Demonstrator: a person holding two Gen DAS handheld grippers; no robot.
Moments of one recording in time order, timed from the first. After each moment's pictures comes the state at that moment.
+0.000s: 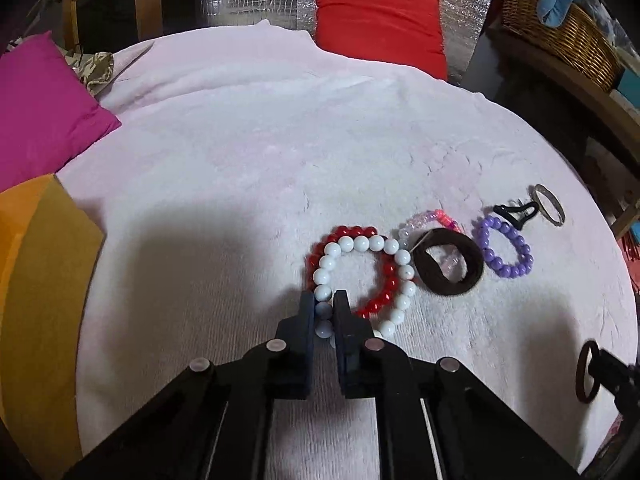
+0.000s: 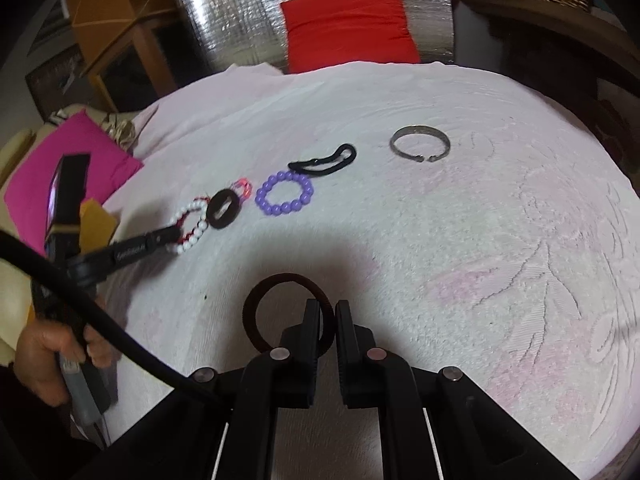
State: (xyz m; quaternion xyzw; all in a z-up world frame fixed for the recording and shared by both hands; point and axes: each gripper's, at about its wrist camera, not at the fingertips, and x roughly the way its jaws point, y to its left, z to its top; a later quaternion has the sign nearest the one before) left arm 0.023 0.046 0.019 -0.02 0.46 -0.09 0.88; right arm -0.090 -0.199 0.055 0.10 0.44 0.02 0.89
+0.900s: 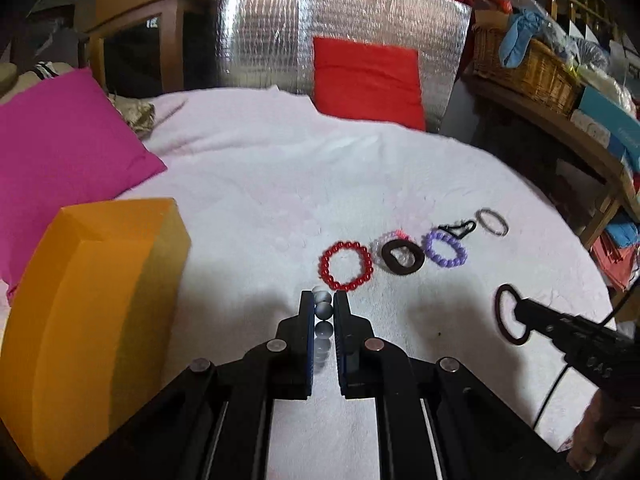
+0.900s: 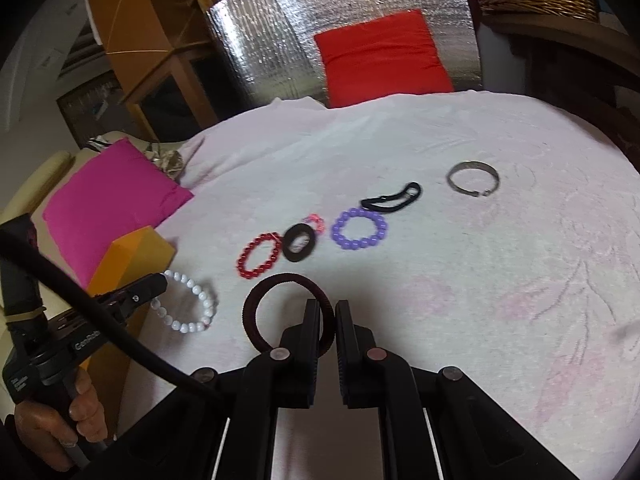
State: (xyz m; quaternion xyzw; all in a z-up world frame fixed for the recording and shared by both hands) left arm -0.072 0.081 0.093 -0.02 0.36 -0.09 0.93; right arm -0.102 -0.158 0.081 0.14 0.38 0.09 0.91
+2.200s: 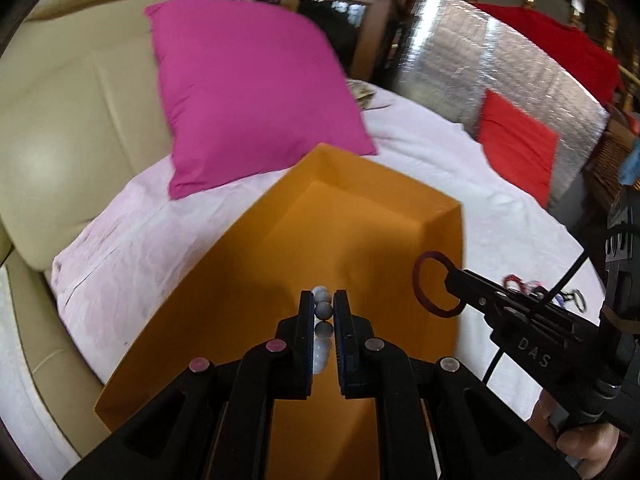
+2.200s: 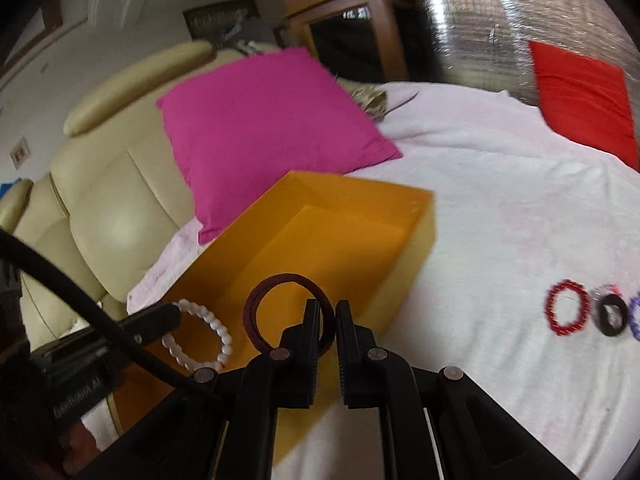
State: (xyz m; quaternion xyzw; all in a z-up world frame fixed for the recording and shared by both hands) left arm -0.145 0.294 0.084 -0.16 0.37 0.12 0.91; right arm -0.068 0.140 0.099 0.00 0.39 0.31 0.87
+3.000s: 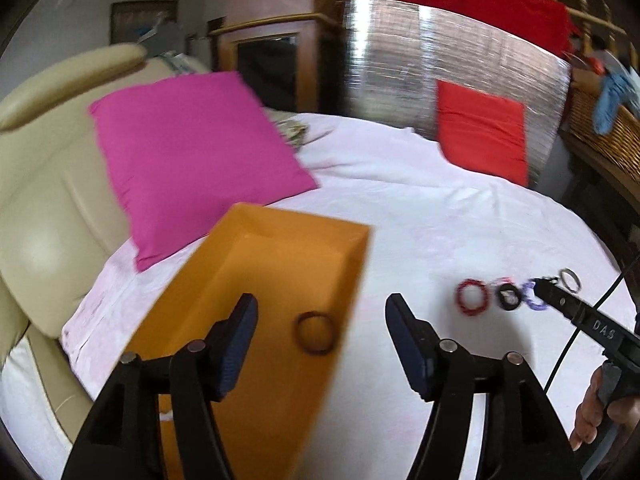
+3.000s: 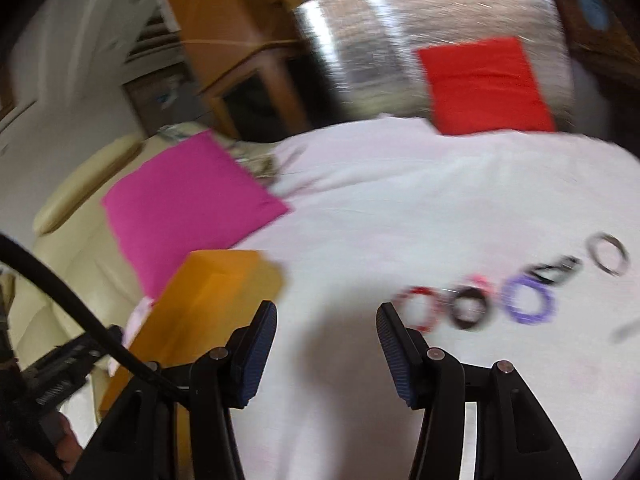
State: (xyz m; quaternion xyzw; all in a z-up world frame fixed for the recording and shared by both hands) left arm -0.118 0.170 0.143 -0.04 0.34 0.09 0.94; right arm -0.061 -0.075 0.112 0.14 0.35 0.18 0.91
